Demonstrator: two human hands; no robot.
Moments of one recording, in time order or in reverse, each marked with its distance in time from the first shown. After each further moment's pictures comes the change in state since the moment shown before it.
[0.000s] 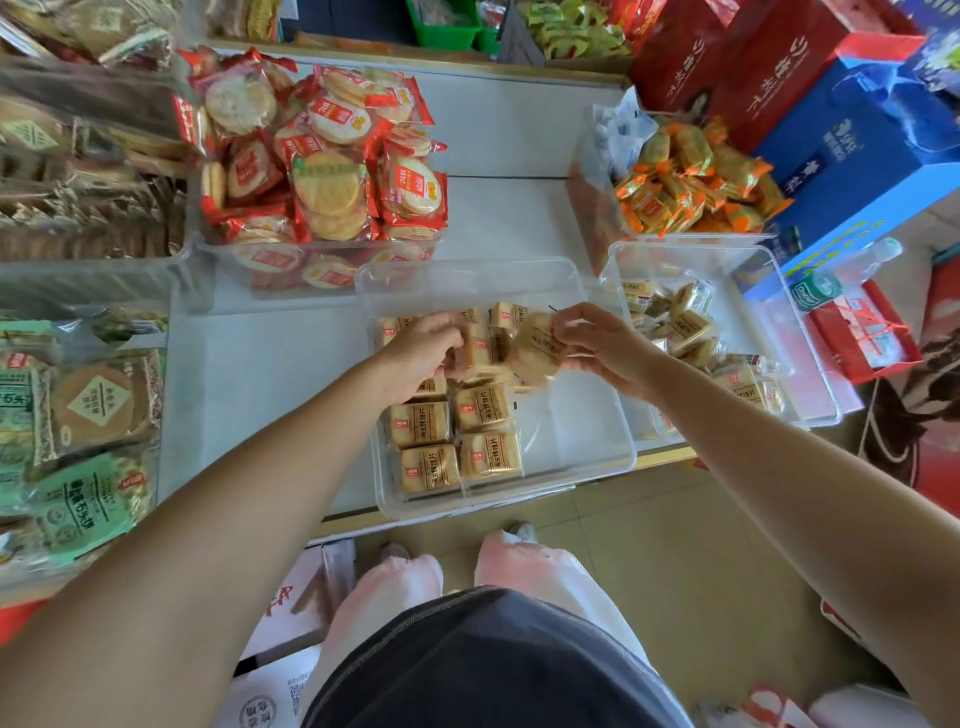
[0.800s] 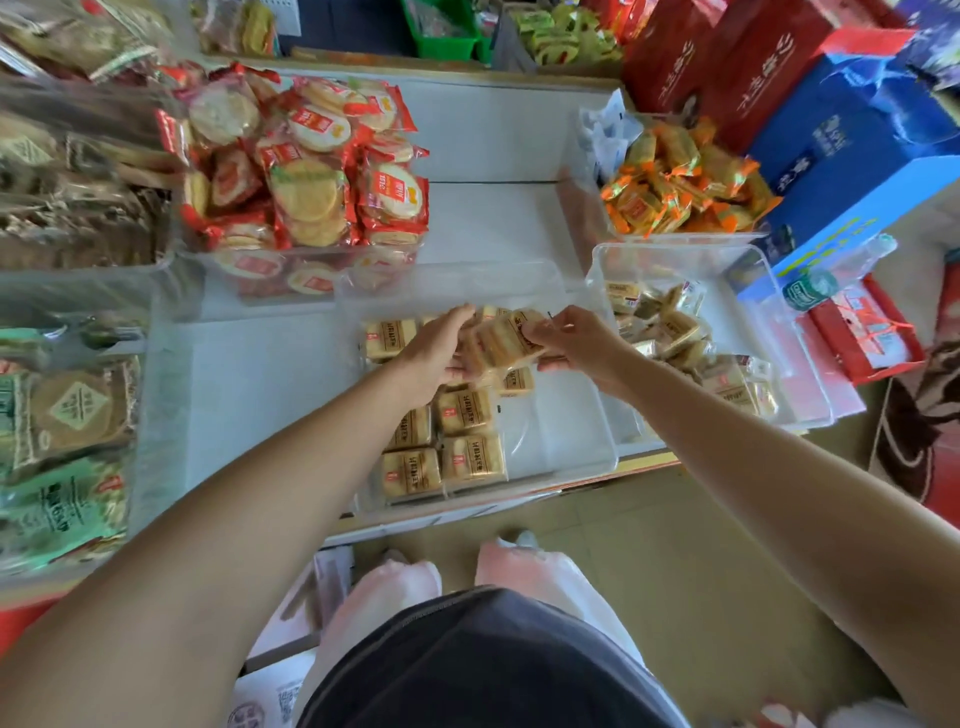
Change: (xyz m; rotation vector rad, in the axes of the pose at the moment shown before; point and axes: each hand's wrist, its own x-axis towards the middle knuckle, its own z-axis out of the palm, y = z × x) left_hand 0.006 0.012 0.047 -0.109 0.080 -0.061; right_hand 0.005 0.000 -0.003 -0.167 0.147 -0.010
